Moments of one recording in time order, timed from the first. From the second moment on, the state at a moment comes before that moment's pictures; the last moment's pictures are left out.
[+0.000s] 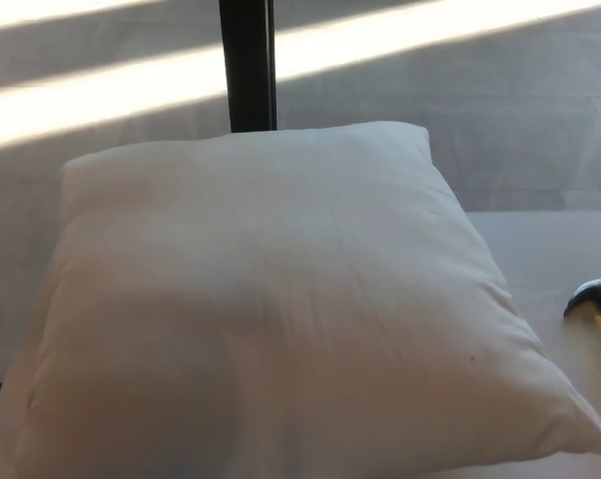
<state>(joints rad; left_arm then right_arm) 0.10 0.65 0.49 1.27 -0.25 -0.11 -0.21 -0.16 -0.61 -0.88 1.15 0.48 0.00 0.01</state>
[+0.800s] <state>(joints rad) 0.10 0.65 0.46 1.27 -0.24 -0.11 -0.18 -0.05 -0.60 -0.61 1.09 0.41 -0.08 0.08</state>
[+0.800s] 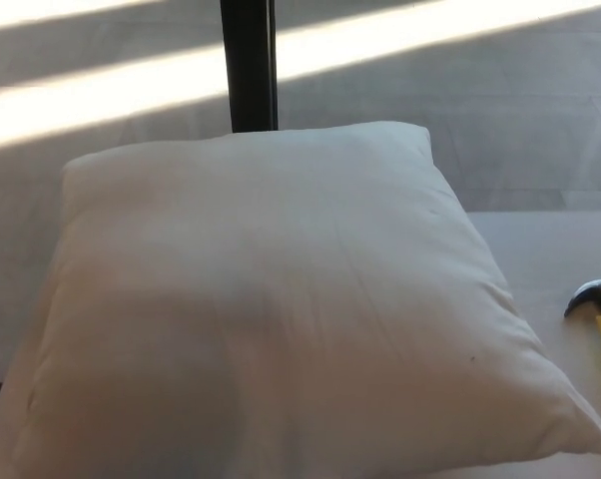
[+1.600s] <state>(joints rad) 0.09 0.64 0.47 1.27 -0.24 -0.10 -0.04 -0.01 -0.64 -0.28 1.15 0.15 -0.28 0.03</state>
